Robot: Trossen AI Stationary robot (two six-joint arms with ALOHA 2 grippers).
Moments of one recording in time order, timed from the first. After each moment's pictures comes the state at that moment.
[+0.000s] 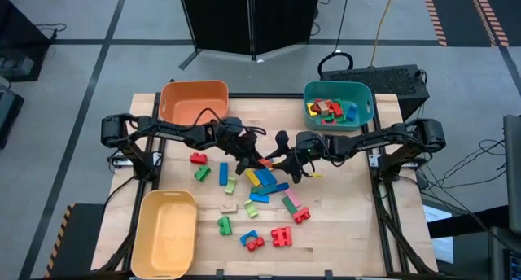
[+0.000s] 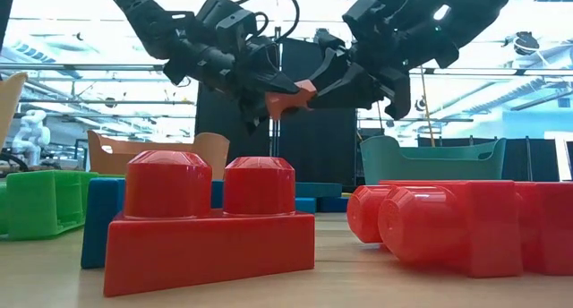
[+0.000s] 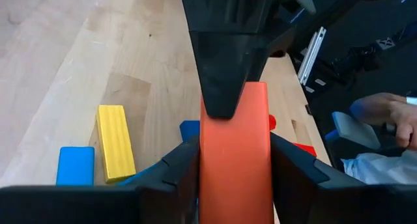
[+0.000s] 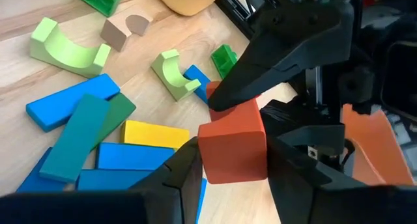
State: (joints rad) left arm 0.22 1.64 0.84 0.32 0.57 -0.35; right arm -0.07 1.54 0.76 0.34 -0.14 -0.79
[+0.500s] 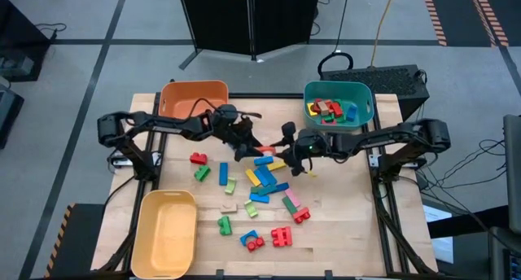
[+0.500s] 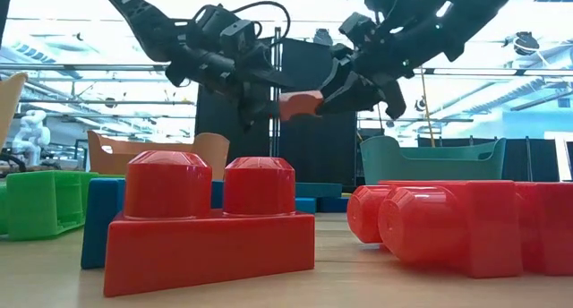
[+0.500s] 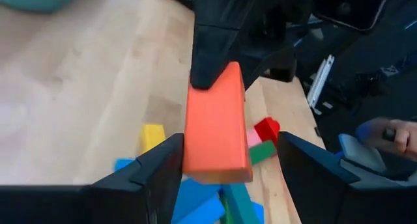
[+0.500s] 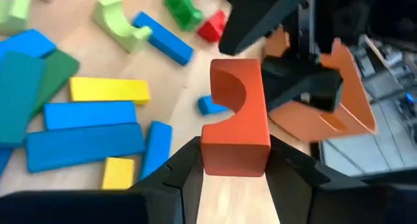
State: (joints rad) left arm 0.34 1.61 0.84 0.30 0.63 -0.34; right arm -0.10 1.48 0.76 0.22 0.08 -0.69
